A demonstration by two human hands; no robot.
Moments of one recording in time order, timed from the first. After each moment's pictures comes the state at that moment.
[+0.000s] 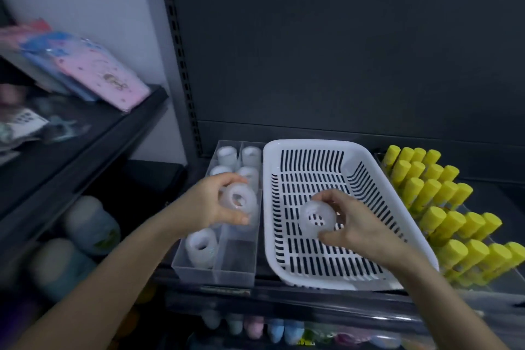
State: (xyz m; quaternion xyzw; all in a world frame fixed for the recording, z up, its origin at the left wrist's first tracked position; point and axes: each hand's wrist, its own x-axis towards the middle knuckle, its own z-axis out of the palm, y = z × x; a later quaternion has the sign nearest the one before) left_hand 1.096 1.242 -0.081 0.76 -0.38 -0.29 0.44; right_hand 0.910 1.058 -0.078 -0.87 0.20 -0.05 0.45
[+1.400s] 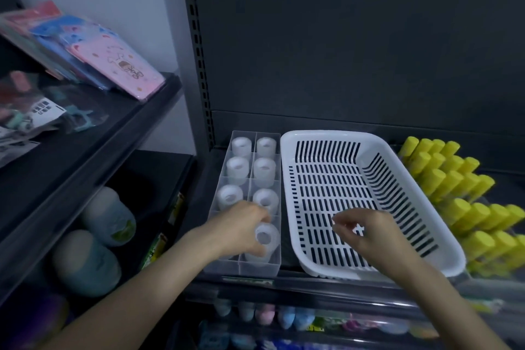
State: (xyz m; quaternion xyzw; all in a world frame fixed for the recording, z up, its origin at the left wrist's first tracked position) left_hand 1.085 1.242 -0.121 0.82 -0.53 -0.20 0.10; right_hand 0.908 1.080 -0.108 -0.94 0.24 -0.10 0.22
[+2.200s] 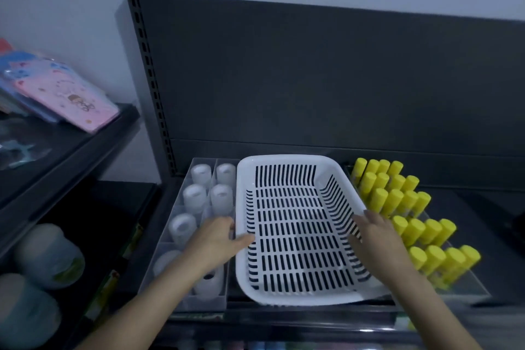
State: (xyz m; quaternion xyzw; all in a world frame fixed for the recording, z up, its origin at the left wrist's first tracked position) left_hand 1.058 1.189 -0.119 0.87 -0.38 -0.19 0.26; right_hand 0.865 0.998 -0.116 -0.91 0.41 -0.04 0.04
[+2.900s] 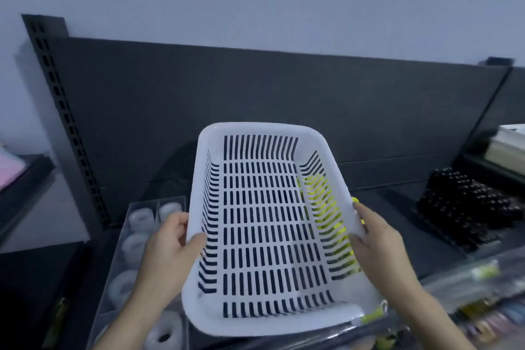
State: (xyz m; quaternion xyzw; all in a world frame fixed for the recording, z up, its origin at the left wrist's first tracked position) left_hand 1.046 1.183 -0.060 0.75 -0.34 -0.15 0.55; right_hand 0.810 1.030 -0.048 -0.81 0.50 -0.26 0.19
